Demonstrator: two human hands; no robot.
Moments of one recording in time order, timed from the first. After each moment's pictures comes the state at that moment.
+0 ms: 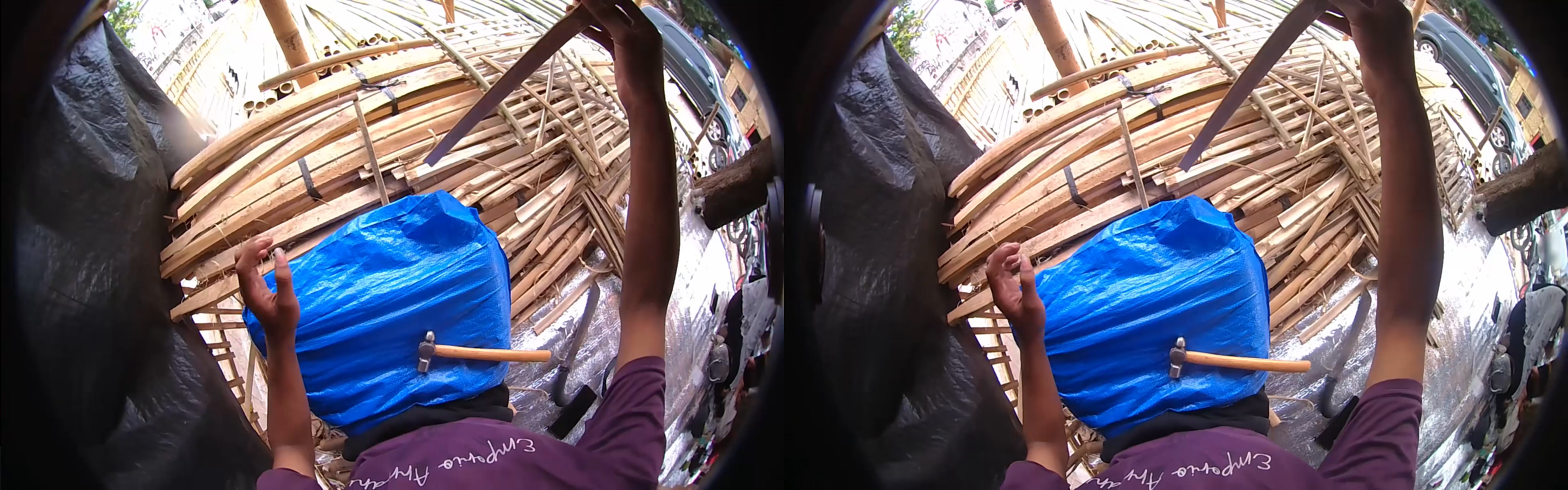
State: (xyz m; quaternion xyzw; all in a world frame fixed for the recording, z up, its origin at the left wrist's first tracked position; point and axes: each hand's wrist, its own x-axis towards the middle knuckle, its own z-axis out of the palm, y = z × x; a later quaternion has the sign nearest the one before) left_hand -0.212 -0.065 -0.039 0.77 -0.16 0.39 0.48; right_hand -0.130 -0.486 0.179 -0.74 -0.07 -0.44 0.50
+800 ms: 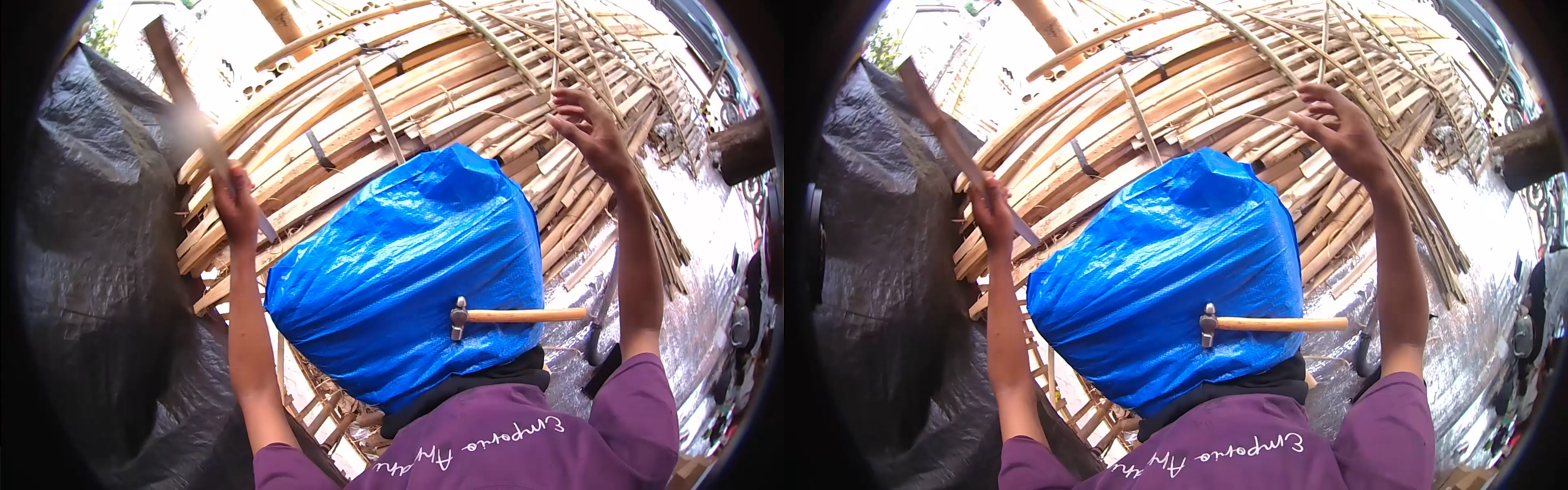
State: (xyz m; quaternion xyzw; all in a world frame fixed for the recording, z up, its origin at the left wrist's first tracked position) left_hand -0.079 0.029 -0.050 0.79 -0.15 0.30 0.51; right_hand -0.193 -0.498 -0.002 -0.88 -0.04 -0.17 0.44
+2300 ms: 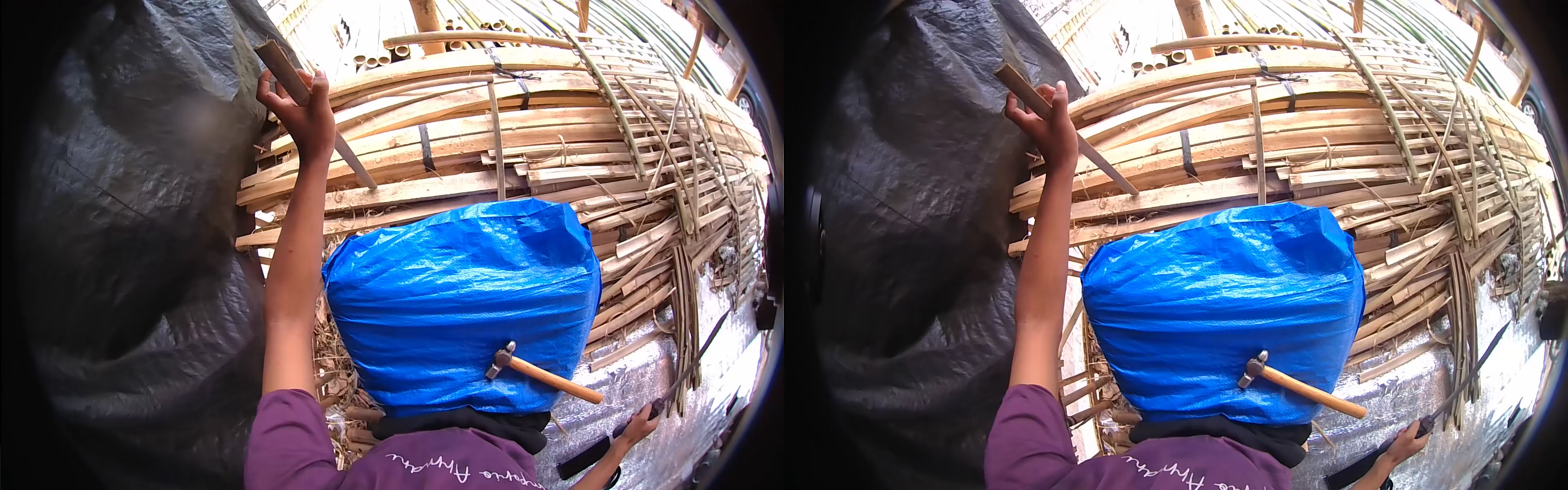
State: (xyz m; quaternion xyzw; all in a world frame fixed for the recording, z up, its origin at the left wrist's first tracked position) left_hand -0.032 0.032 0.031 0.66 -0.15 0.52 0.52; right_hand -0.495 -0.575 -0.178 -0.68 0.53 -0.31 0.39
